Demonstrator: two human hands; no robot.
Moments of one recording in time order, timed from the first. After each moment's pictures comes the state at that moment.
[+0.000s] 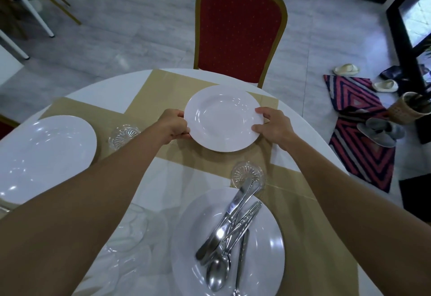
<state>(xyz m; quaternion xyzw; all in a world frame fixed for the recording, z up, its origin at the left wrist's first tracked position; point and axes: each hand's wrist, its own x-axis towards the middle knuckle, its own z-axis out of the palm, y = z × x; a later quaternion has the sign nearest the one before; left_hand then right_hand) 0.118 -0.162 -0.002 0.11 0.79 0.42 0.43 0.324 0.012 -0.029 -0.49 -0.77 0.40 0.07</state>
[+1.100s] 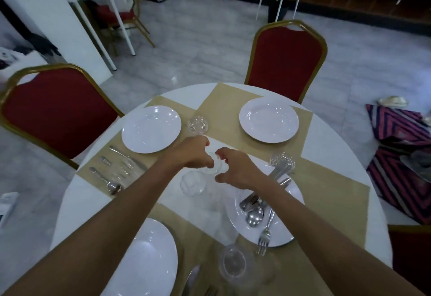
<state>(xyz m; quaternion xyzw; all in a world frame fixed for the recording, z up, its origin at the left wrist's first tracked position) 0.198 -0.381 0.128 0.33 0.88 0.12 0.32 0.321 -0.272 0.078 -0.20 -0.90 0.38 -0.07</state>
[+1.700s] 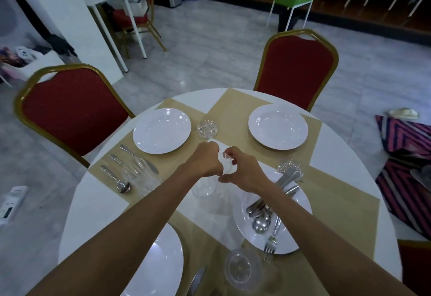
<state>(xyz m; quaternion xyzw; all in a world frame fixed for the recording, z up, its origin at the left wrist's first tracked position) 0.208 -0.383 0.108 0.32 0.90 0.15 0.27 0.314 -0.277 0.067 -0.21 -0.87 0.44 0.01</state>
